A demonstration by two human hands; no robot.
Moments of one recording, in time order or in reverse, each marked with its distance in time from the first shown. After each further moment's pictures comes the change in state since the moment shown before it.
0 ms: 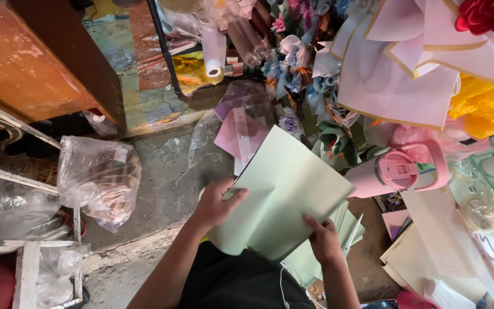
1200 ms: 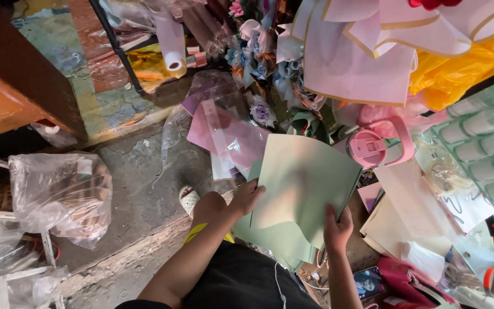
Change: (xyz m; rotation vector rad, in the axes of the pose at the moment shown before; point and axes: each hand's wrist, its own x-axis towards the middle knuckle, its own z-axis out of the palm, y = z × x) left_hand 0.046 -0.153 0.193 -0.283 -0.275 -0.178; right_hand -0.007 0.002 -0.081 -0.599 0.590 -0.747
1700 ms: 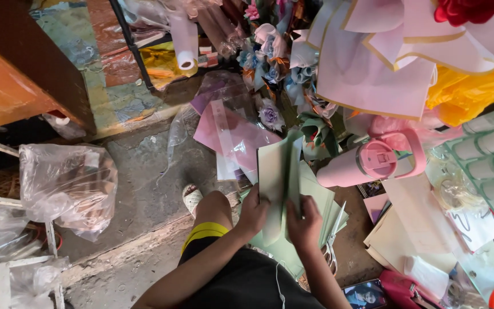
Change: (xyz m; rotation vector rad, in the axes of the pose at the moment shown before) left_hand -0.052 0.084 0.008 -0.309 0.232 0.067; right_hand -0.024 -0.076 0.087 -0.170 -0.229 -0.281
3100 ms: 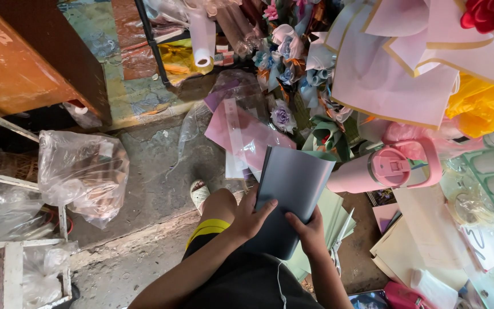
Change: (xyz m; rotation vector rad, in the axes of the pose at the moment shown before) left_hand -0.030 0.096 -0.015 0.177 0.013 -0.014; right_hand -0.005 0.010 -0.009 0.573 -0.353 0.588
